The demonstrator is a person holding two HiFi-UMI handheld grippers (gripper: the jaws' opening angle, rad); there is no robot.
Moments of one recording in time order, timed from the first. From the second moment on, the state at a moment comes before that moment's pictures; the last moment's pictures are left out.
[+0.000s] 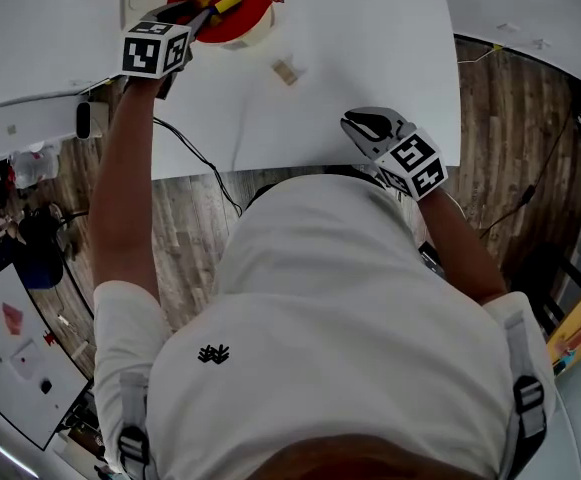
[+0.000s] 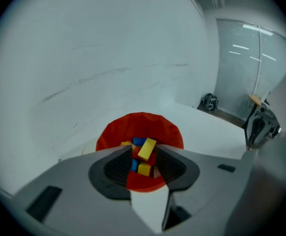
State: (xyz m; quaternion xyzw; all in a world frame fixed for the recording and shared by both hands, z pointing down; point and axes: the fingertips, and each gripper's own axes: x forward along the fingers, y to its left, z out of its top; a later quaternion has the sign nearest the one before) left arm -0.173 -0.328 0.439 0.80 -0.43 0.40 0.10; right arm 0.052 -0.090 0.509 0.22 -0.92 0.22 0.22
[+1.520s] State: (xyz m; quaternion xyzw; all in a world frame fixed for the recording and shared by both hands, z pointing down) left arm -0.160 -0.102 0.504 0.86 -0.38 0.29 0.17; right arm -0.039 0.025 0.498 0.24 -0.91 0.22 0.25
